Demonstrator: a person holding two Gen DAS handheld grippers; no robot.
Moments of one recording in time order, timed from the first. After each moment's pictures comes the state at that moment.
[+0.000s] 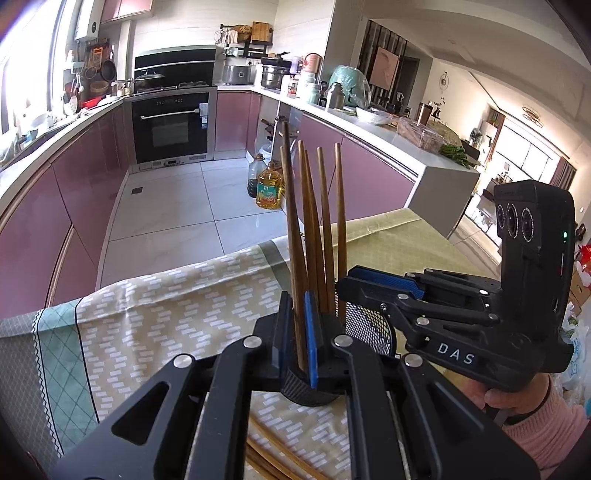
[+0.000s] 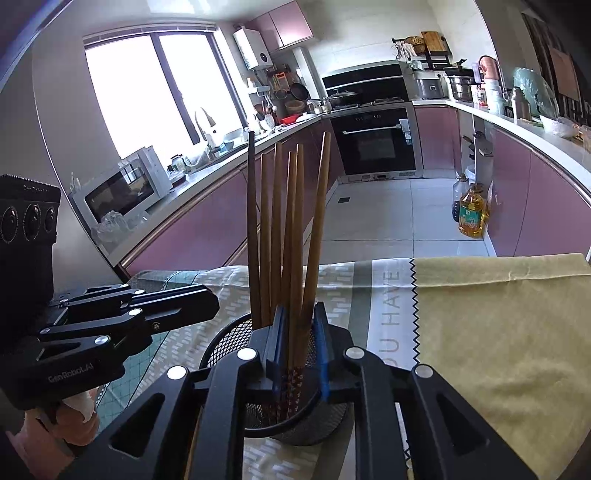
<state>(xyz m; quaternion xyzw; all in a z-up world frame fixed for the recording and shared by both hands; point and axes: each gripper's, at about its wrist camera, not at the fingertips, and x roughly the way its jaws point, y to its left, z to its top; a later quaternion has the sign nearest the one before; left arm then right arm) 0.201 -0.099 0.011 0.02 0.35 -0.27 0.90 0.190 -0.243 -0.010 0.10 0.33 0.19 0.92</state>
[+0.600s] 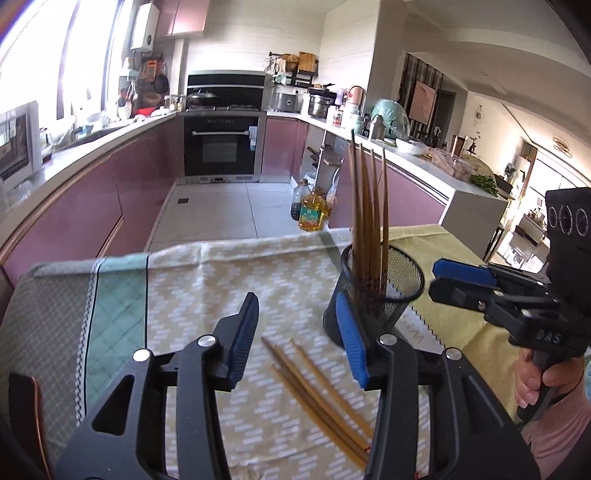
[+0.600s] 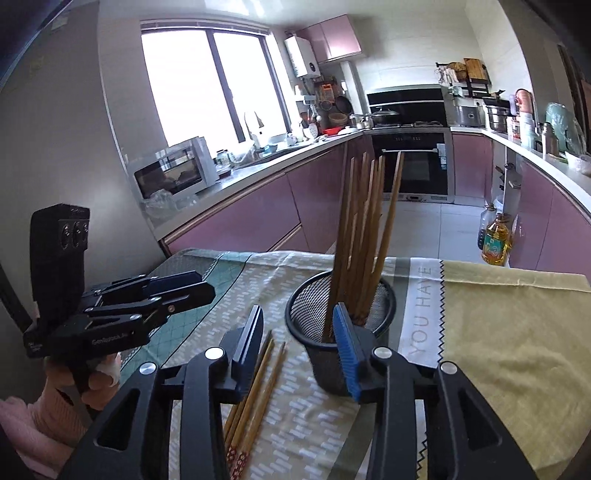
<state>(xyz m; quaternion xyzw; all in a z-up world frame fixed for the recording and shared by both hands) 0.119 -0.029 -0.010 -0.01 0.31 -0.18 0.93 0.106 -0.217 0.000 0.04 0.31 0.27 0.91</state>
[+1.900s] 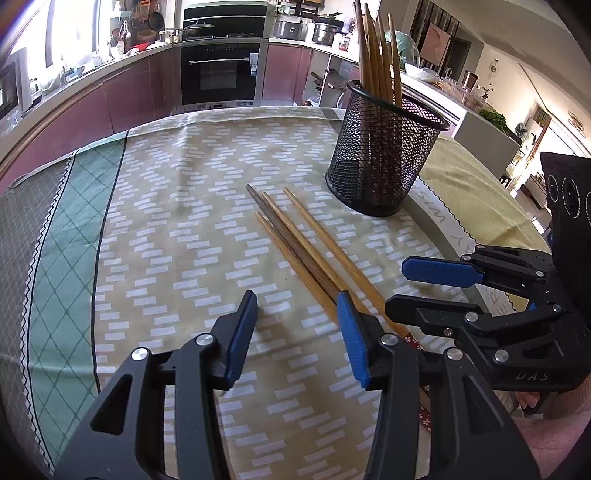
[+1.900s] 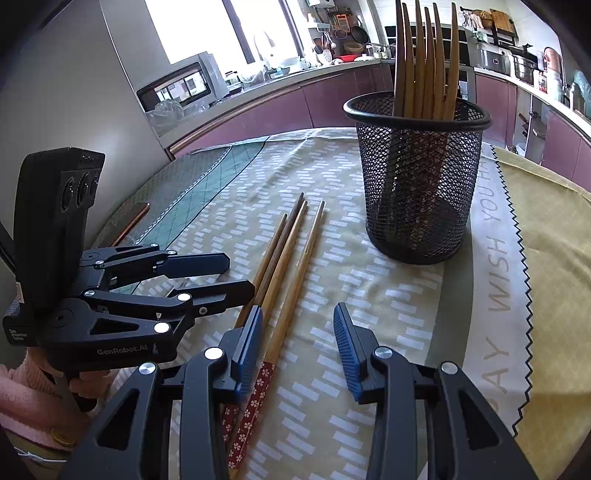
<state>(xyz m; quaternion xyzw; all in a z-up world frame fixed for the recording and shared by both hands) 0.096 -0.044 -0.107 0.01 0.44 -0.18 0.88 0.088 -0.167 -0.086 0.01 0.42 0.28 0.86</state>
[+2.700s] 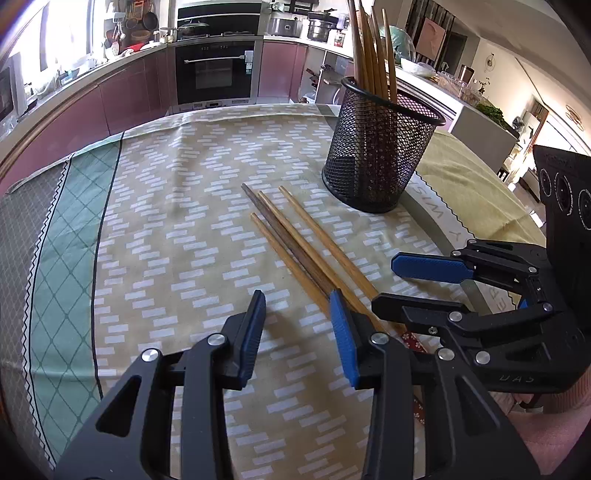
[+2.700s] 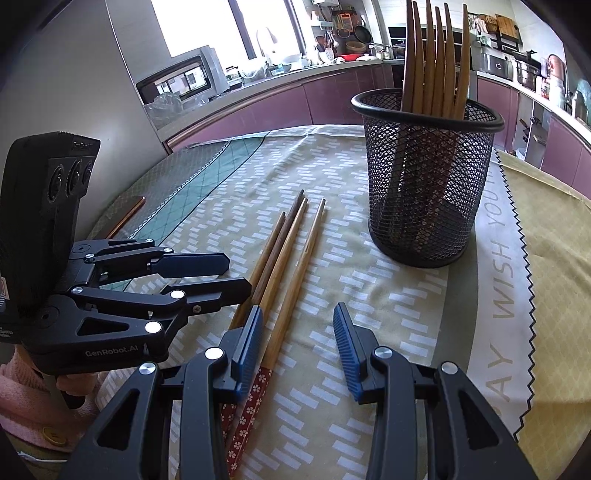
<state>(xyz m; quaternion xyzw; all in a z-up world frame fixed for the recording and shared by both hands) 0.098 -0.044 -0.108 0.01 0.44 -0.19 0.88 0.094 -0.155 -0.089 0.00 0.42 0.28 0.86</state>
